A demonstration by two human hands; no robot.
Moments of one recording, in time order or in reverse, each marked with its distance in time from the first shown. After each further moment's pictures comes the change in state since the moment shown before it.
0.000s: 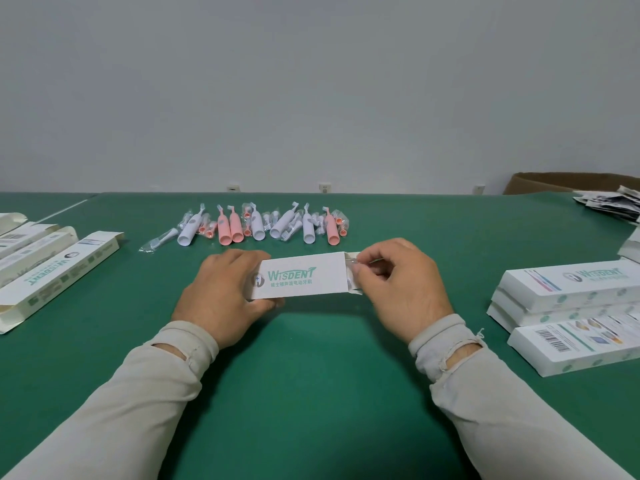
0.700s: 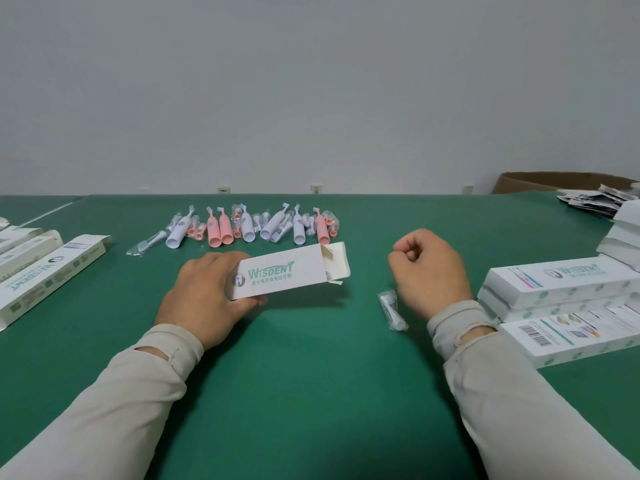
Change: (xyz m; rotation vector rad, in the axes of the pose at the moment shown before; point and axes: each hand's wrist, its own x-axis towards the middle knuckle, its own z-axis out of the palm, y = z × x) left_hand 0.002 -0.005 0.000 -0.037 0.024 -0.070; right_hand 0.016 0.022 -0.029 -0.125 0.118 0.257
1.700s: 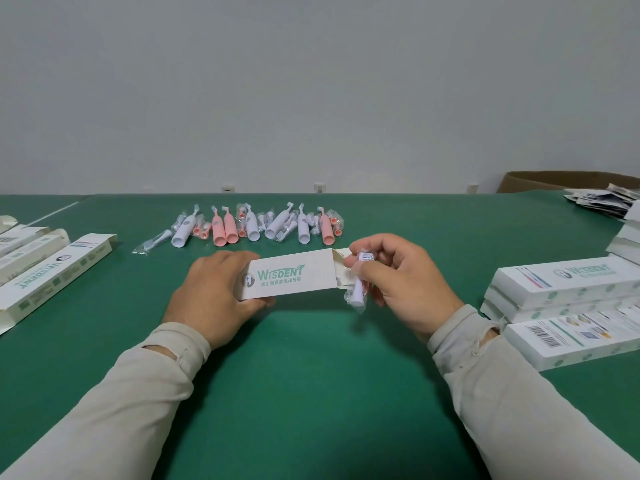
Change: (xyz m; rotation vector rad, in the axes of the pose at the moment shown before) left_hand -0.002 0.003 -0.001 0.015 -0.020 0.028; right_hand -0.020 -0.020 0.012 0.647 -0.435 -0.082
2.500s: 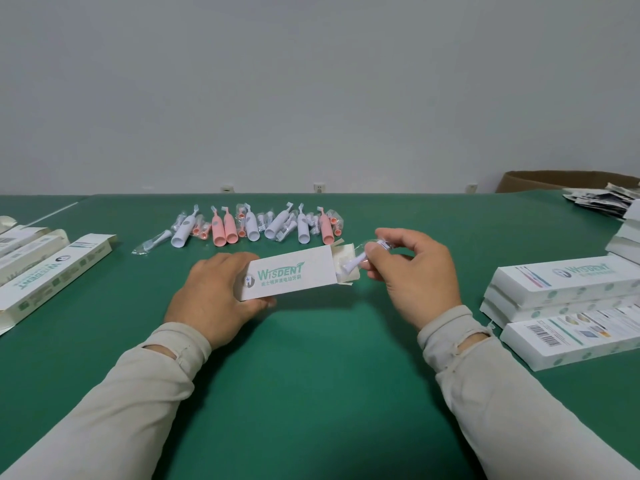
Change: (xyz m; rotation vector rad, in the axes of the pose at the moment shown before) left_hand 0.001 -0.002 0.002 -0.034 0.001 0.011; right_hand 0.004 0.006 0.000 -0.073 0.372 -0.029
